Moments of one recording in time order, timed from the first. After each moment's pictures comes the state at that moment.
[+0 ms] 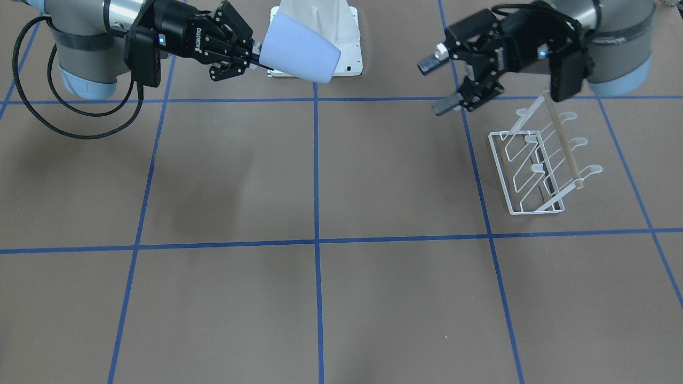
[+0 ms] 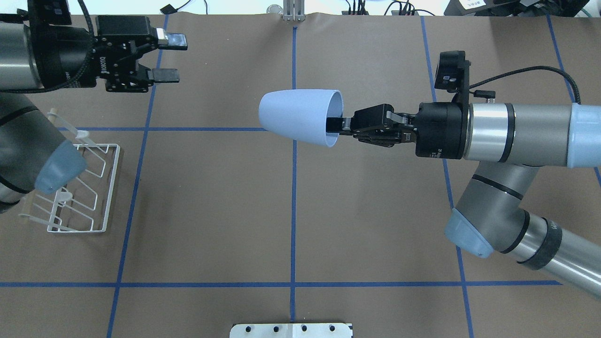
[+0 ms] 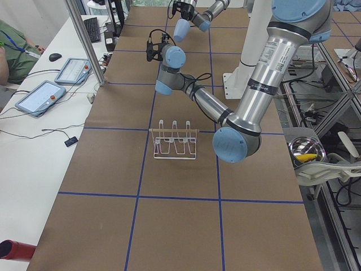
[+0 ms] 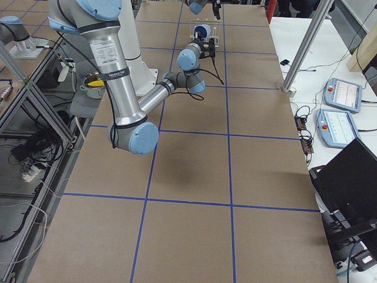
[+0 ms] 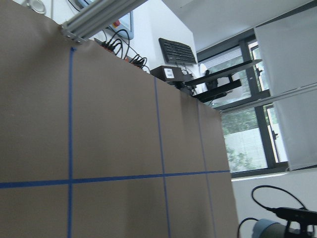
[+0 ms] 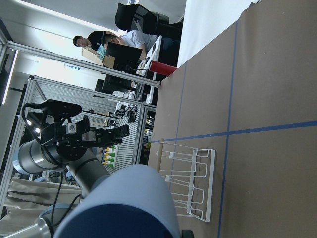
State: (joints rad) left arm -0.89 -1.98 -1.80 -2.97 -2.06 -1.90; right arm 0.67 -1.21 1.82 -0.06 1.96 1.71
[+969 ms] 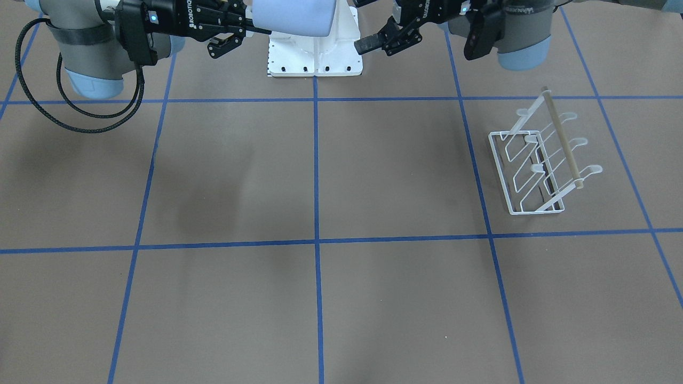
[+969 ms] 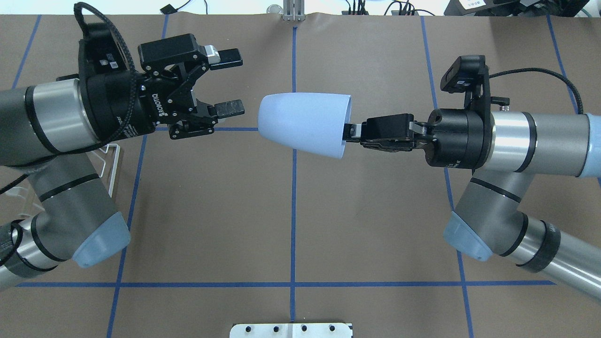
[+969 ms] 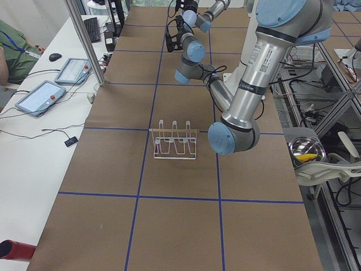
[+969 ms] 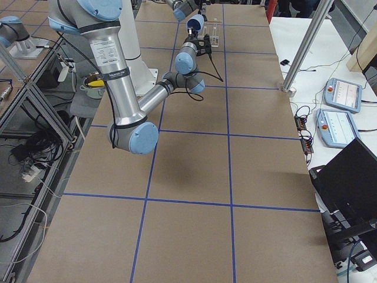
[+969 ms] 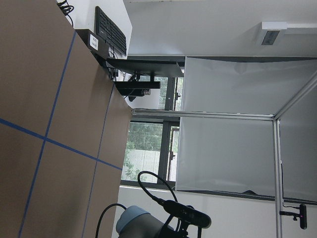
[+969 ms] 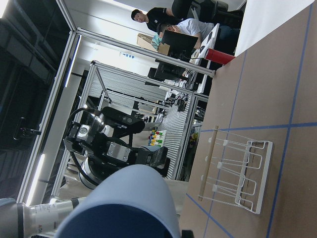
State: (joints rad) left arm -0.65 -2.01 -1.91 -2.99 -1.75 -2.06; right arm 0.66 -1.21 1.82 0.11 1.95 1.71
